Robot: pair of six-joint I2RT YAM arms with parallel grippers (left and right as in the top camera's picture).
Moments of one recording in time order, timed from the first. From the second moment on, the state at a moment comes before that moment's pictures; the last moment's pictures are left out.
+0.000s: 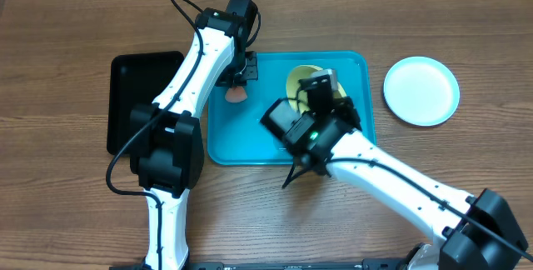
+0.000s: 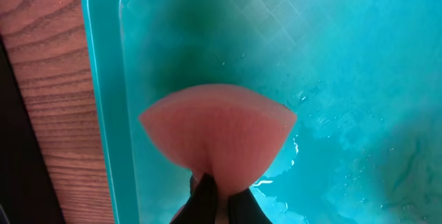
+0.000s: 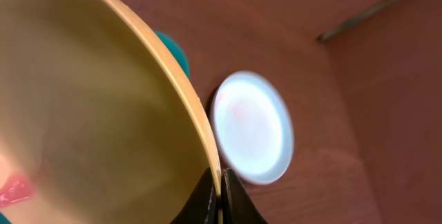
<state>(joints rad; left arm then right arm) -0.31 2.23 1.97 -1.20 -0.04 -0.38 0.85 1.64 1.25 -0.98 1.08 0.56</state>
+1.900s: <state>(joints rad) -0.31 2.23 1.97 -1.19 -0.04 -0.38 -0.42 1.77 1.25 -0.74 -0.09 0.62</state>
